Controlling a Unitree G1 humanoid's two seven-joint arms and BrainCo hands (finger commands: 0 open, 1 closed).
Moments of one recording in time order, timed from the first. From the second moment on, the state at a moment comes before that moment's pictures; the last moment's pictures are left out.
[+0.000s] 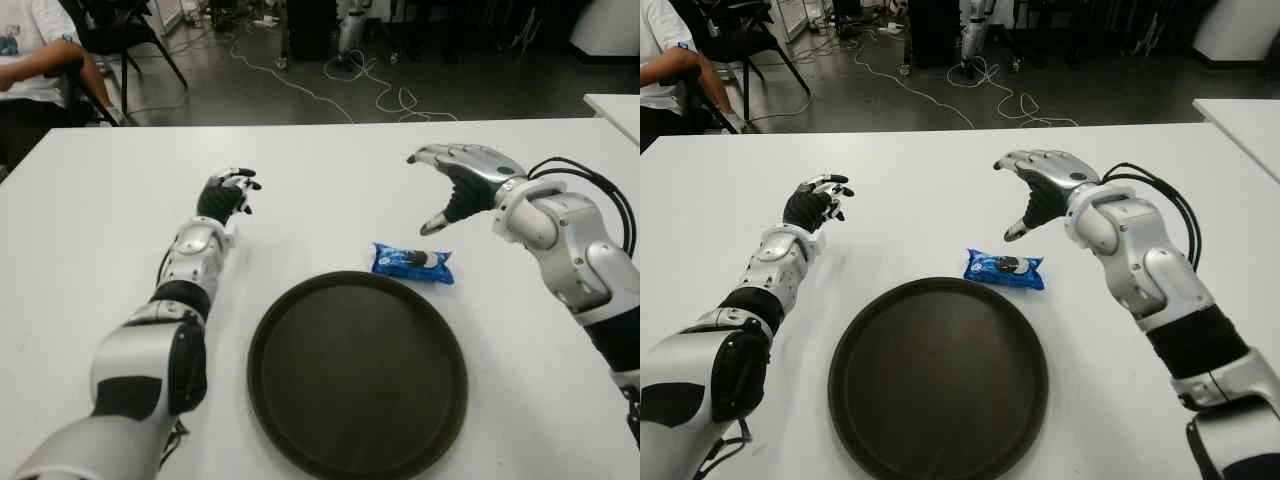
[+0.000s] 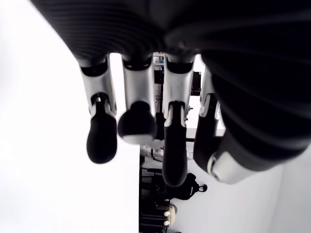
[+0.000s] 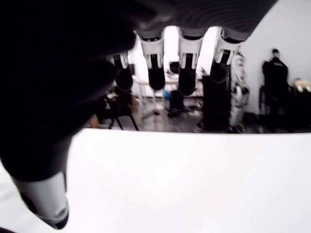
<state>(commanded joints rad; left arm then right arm) -0.88 0.10 0.25 1.32 -0.03 -0.26 -0.10 -0.57 -0.62 0.38 0.00 -0.73 0.16 0.54</state>
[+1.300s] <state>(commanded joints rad) -0.88 0.09 0.25 1.32 -0.03 -0.27 -0.10 -0.53 -0.47 0.53 0.14 -0.89 0.22 0.54</state>
